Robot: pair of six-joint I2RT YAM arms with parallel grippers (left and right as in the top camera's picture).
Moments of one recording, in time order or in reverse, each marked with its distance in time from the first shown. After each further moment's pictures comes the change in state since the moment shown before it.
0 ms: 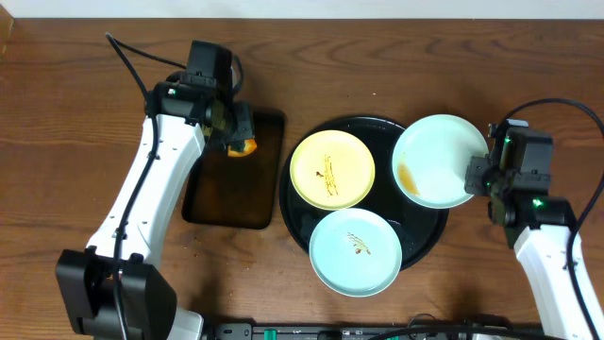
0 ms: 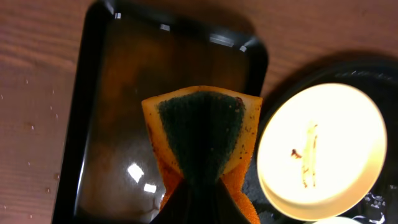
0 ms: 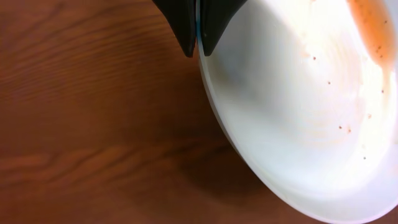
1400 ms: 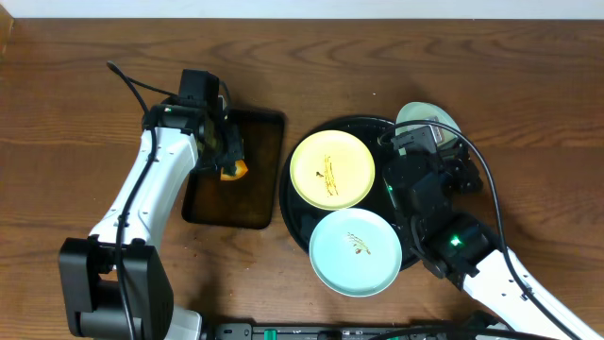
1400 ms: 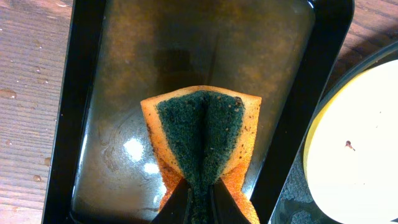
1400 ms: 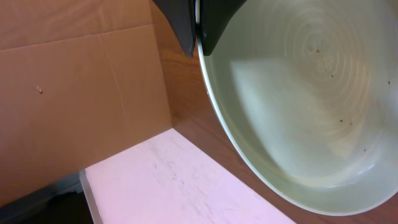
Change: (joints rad) left arm 0.073 0.000 -0.198 0.099 0.038 0.031; right arm 0.700 -0.041 0.000 0.198 0.985 -0.380
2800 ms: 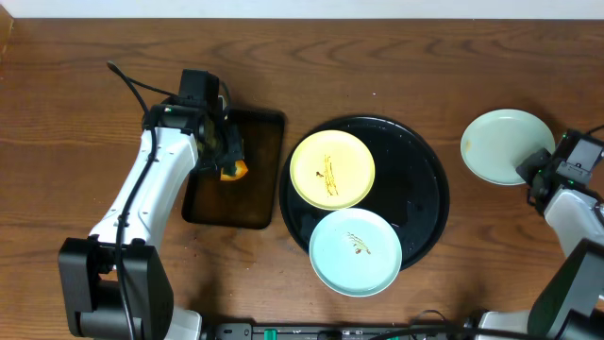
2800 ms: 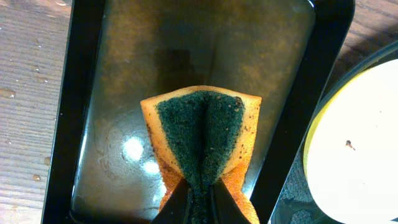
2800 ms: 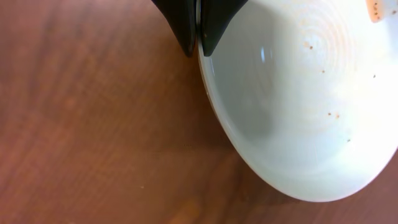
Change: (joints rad) left arm 0.000 0.000 0.000 -0.002 0.001 -0.001; right arm -1.096 0.467 0.001 0.192 -0.982 0.767
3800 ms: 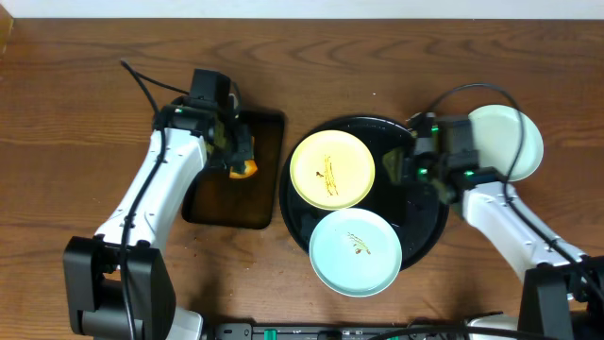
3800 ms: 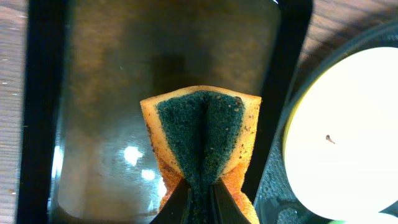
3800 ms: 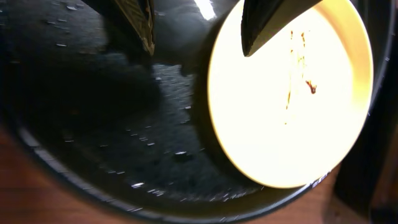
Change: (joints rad) left arm -0.056 0.000 0.000 0.031 0.014 0.001; right arm 0.648 -0.060 0.005 -0.095 -0.422 -0.200
